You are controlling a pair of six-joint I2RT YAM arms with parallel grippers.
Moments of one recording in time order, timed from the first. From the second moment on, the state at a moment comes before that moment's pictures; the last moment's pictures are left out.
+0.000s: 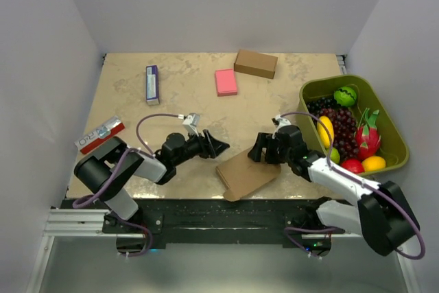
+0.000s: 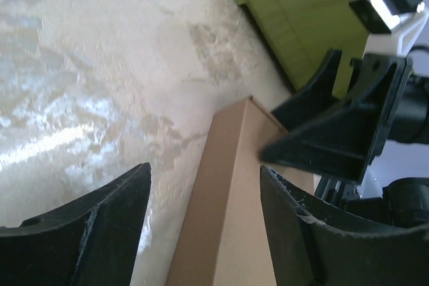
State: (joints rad) left arm -0.68 1.63 0.35 1.08 0.23 -0.77; right arm 0.50 1.16 0.46 -0.03 -0.13 0.56
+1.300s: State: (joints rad) left arm -0.37 1.19 0.94 -0.05 0.37 -0.25; right arm 0.49 1.29 0.47 0.16 -0.16 0.74
